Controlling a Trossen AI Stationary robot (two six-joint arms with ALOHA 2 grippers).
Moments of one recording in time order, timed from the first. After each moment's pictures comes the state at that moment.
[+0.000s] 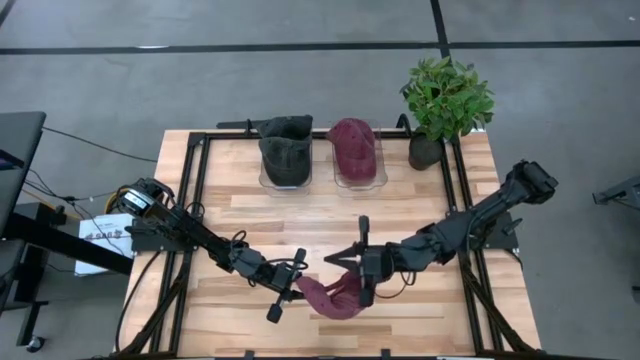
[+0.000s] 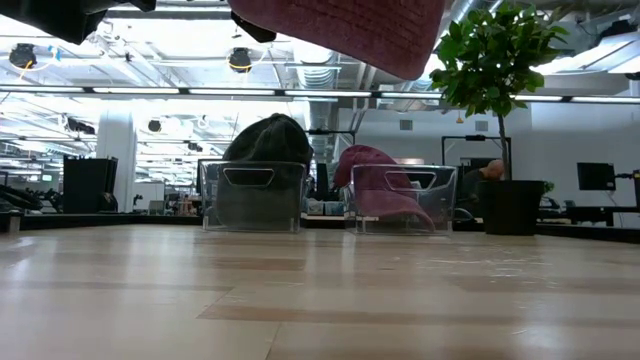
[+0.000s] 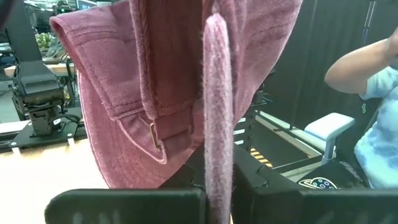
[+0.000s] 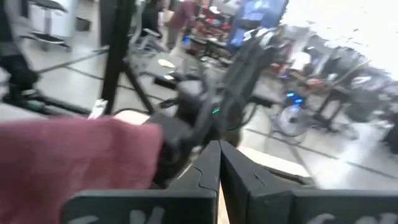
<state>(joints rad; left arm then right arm) -0.54 1.74 0.72 1.04 -0.11 0.04 0.53 1.49 1.12 0.30 0.50 -0.34</state>
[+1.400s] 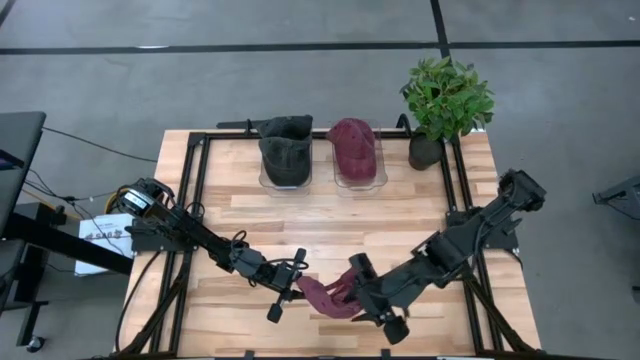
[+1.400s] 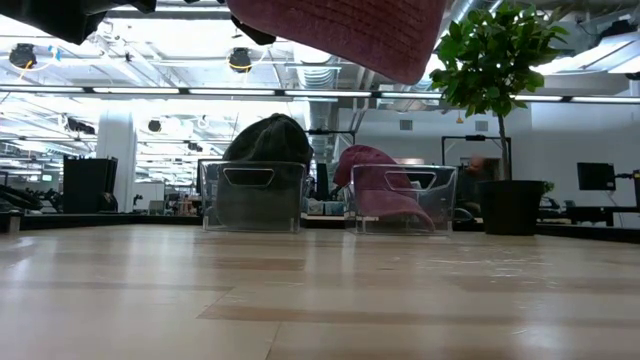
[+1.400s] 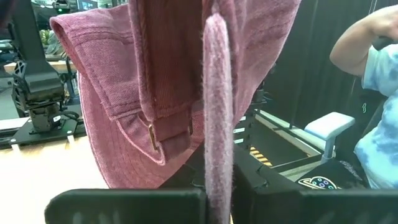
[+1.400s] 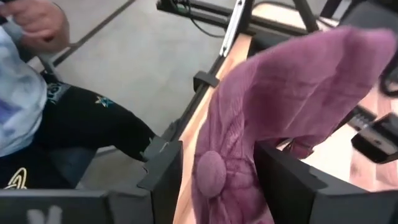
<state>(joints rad) -0.54 1.74 0.72 1.03 -0.11 0.04 0.63 1.63 1.57 -0.58 0.10 0.05</state>
